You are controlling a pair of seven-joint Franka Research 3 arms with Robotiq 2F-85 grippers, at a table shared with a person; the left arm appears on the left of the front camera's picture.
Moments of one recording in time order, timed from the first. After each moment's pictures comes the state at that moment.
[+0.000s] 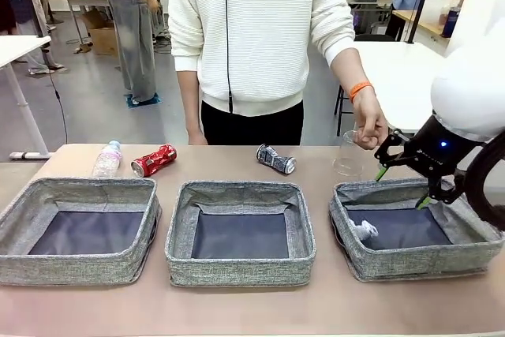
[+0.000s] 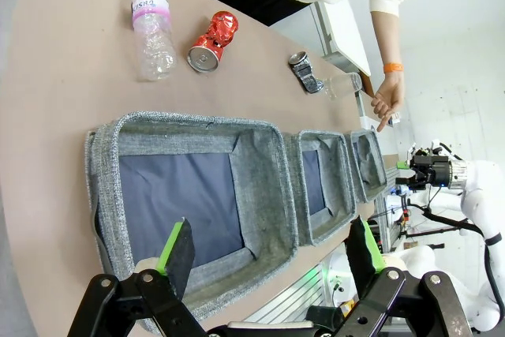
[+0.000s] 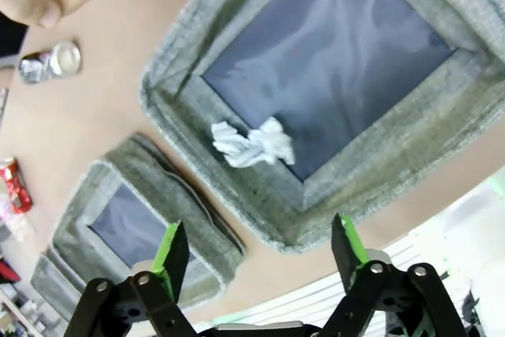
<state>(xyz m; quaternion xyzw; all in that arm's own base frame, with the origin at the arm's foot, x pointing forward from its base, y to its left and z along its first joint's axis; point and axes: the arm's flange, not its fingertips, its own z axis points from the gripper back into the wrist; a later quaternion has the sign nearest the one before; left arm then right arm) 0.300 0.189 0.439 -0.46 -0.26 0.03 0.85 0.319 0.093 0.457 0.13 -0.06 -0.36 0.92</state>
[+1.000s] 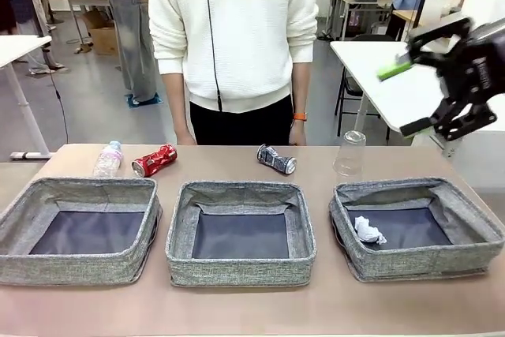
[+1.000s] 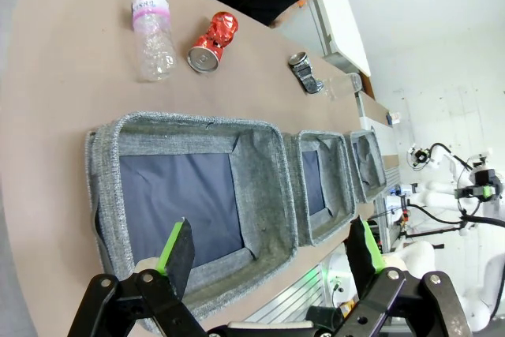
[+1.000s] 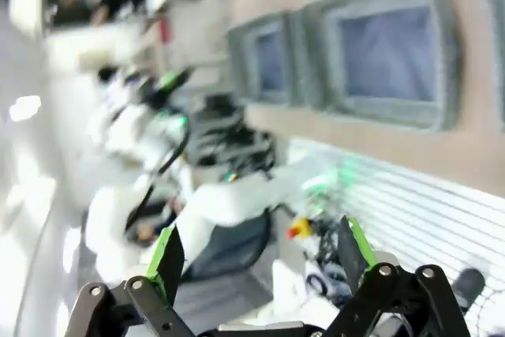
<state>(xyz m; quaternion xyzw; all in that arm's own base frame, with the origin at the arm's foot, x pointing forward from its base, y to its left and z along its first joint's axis) 0.300 0.189 0.439 -0.46 -0.26 0.03 0.85 0.254 0.080 0.597 0.52 -0.03 -0.03 0.85</state>
